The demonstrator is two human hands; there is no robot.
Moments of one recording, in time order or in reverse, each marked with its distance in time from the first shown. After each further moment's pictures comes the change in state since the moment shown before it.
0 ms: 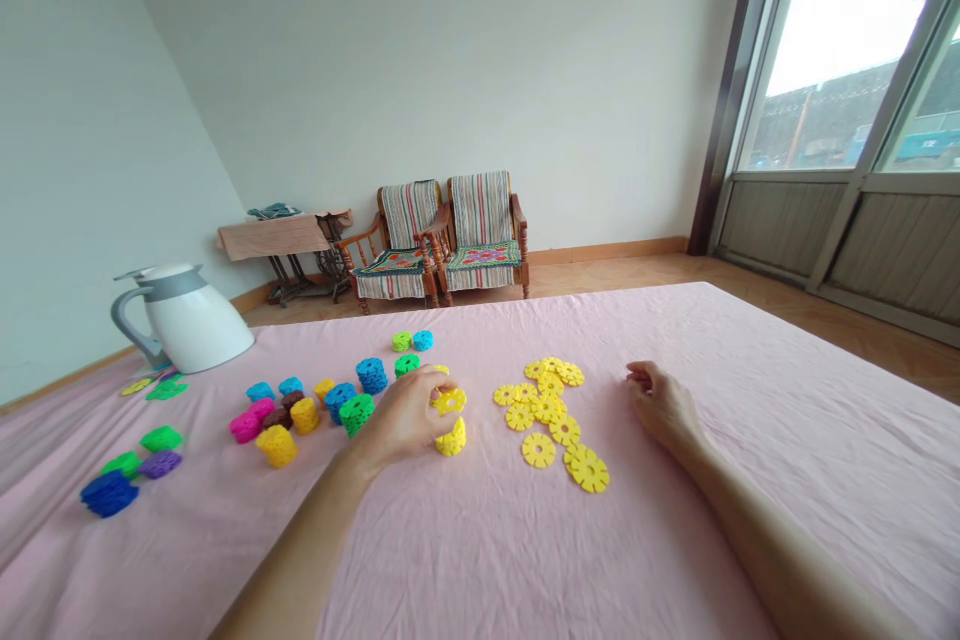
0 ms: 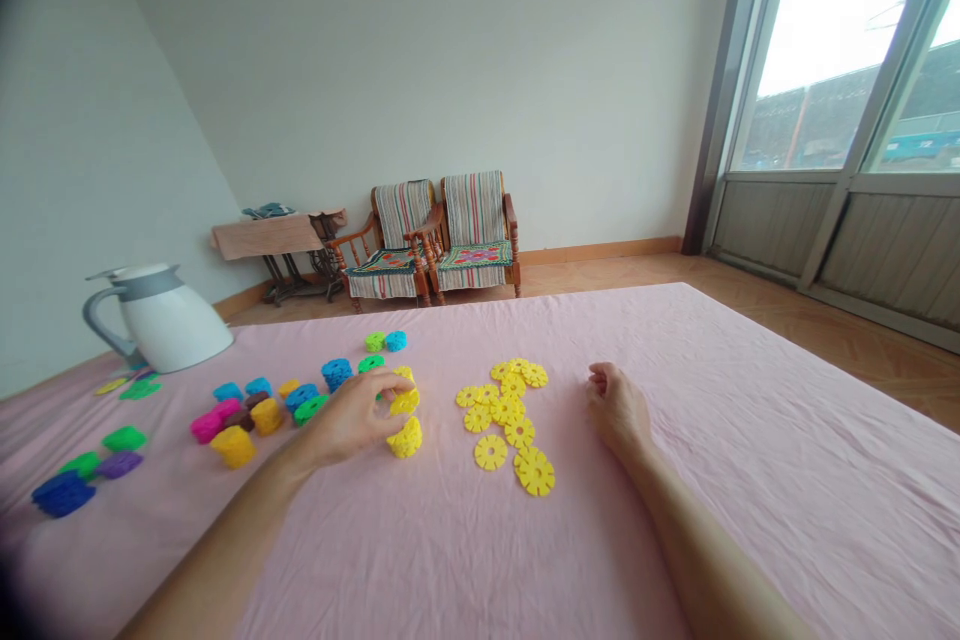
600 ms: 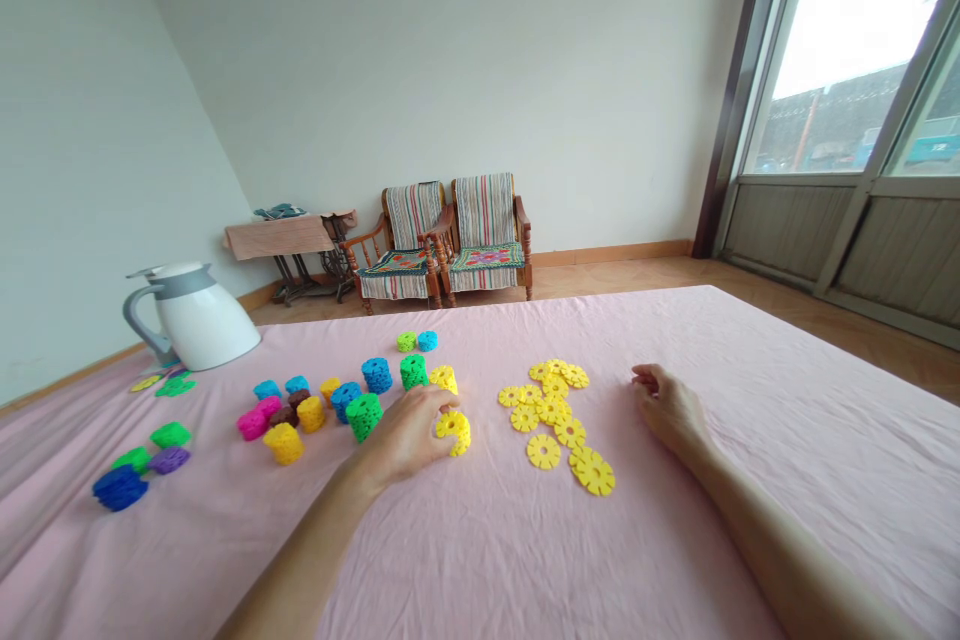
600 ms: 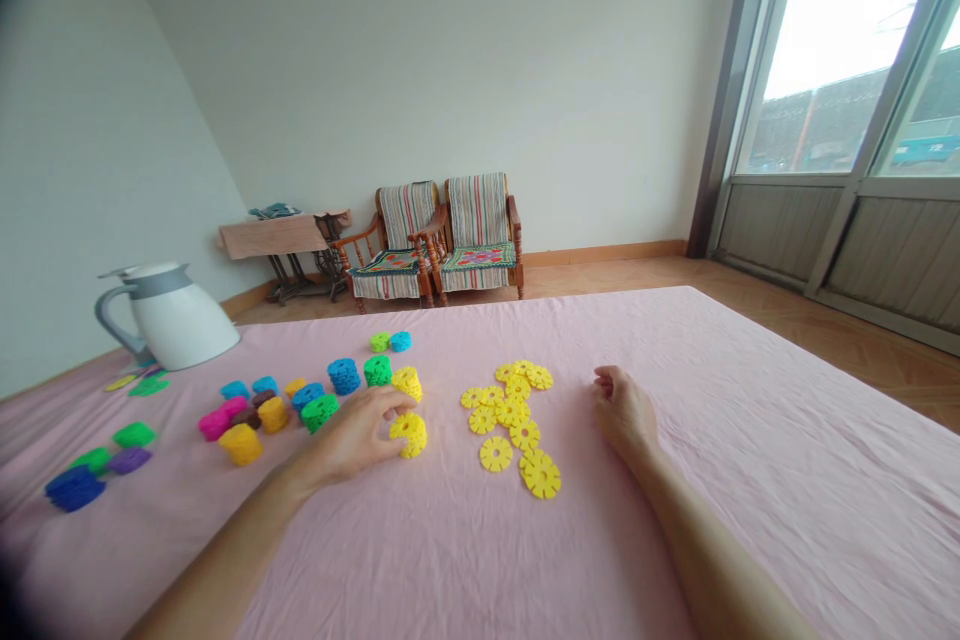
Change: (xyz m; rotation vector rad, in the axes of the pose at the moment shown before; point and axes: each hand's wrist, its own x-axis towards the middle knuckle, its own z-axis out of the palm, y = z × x) left_hand -0.014 -0.007 0.007 0.070 -0.079 -0.001; right_hand 0.001 0.002 0.001 0.009 -0.006 -0.005
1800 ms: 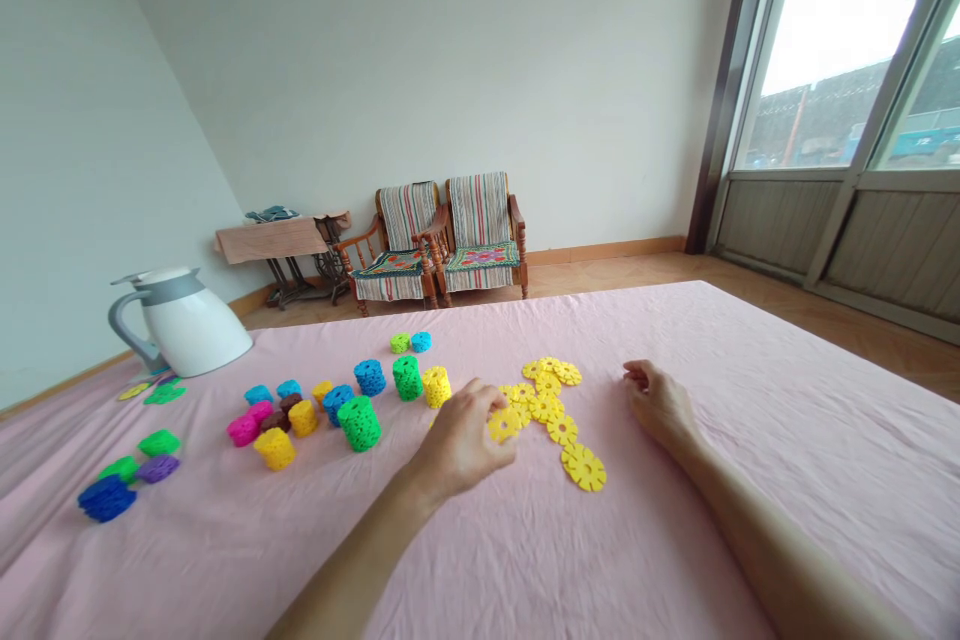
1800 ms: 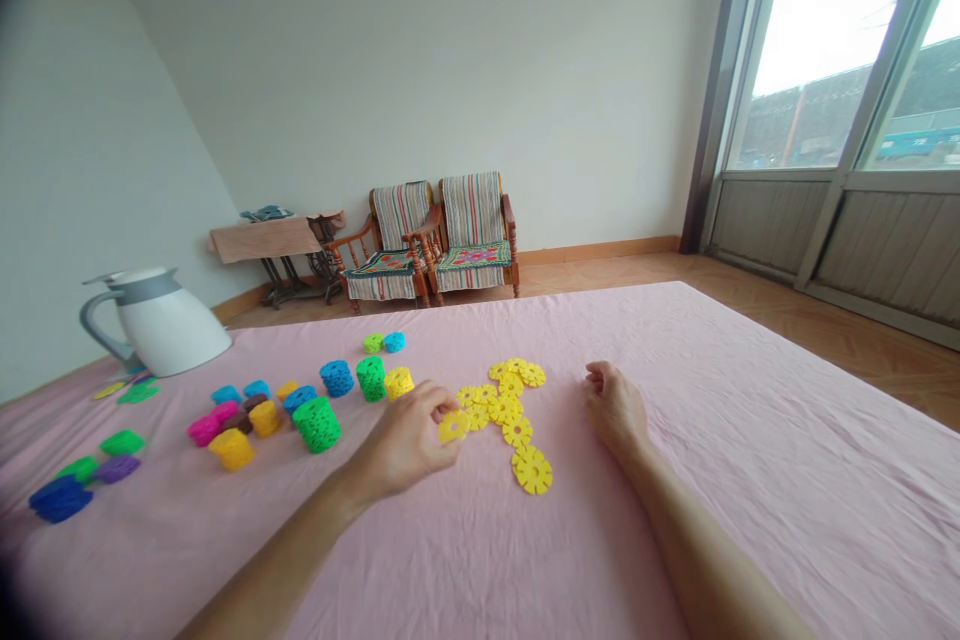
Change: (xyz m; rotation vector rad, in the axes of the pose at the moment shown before) left_hand 0.016 0.066 0.025 -0.169 0.129 0.076; right_hand -0.001 -0.003 -0.001 -0.017 -0.005 -0.001
